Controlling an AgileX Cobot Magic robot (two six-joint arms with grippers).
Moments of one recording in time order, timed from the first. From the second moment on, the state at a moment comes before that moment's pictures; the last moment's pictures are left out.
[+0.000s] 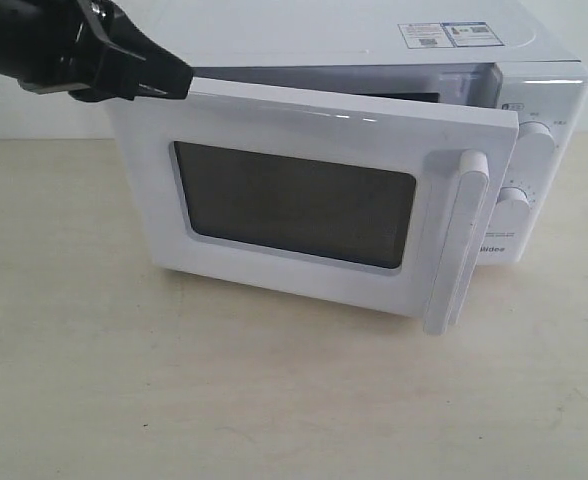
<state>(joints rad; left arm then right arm) -0.40 1.31 -1.13 -0.72 0.70 0.82 0.00 0.57 -0.57 -1.12 -0.86 1.65</state>
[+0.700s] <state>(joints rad) -0.40 1.29 -1.13 -0.73 0.70 0.77 0.00 0.61 -0.54 -1.72 -0.51 2.08</state>
